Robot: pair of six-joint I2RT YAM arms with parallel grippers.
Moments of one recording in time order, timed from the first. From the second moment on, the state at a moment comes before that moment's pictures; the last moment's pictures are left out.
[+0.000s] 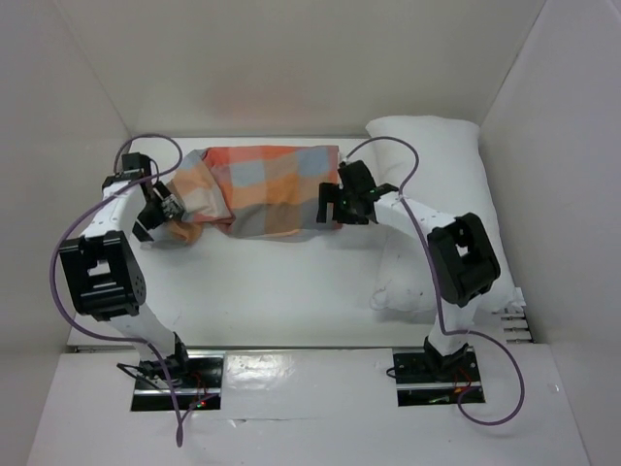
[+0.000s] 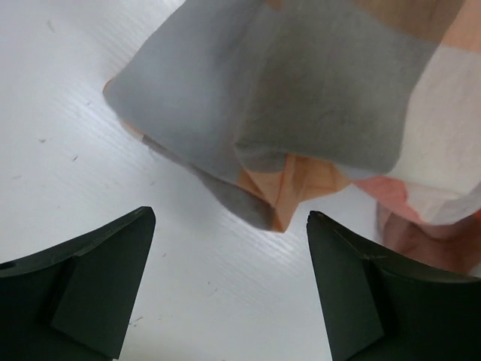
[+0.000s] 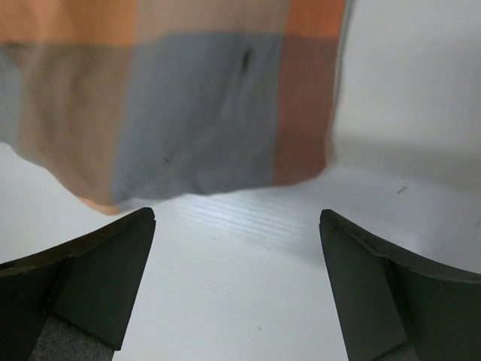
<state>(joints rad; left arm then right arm) 0.24 1.69 1.30 -0.81 -0.15 -0.52 0.48 1.80 1.29 -0.33 -0.03 0.46</state>
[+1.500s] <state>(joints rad) 0.20 2.14 2.20 -0.90 -0.09 -0.44 0.93 1.63 1.09 -0.29 0.09 0.42</state>
